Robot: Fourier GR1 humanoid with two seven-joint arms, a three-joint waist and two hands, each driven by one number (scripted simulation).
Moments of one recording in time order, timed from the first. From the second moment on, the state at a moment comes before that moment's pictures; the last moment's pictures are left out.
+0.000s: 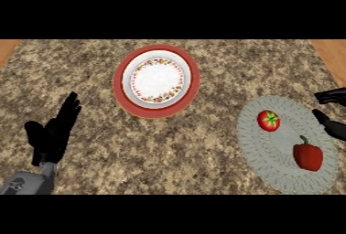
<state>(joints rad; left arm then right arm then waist) -0.12 0.48 -0.26 -1.34 0.37 0.28 -0.03 -0.13 -0.75 0.04 -1.37 -0.31 0.03 -0.19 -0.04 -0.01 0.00</state>
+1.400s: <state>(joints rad) -0.18 0.43 -0.18 -1.37 0.30 0.22 0.10 0.08 -0.89 -0.01 -1.21 0.07 0.27 -0.56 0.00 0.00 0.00</state>
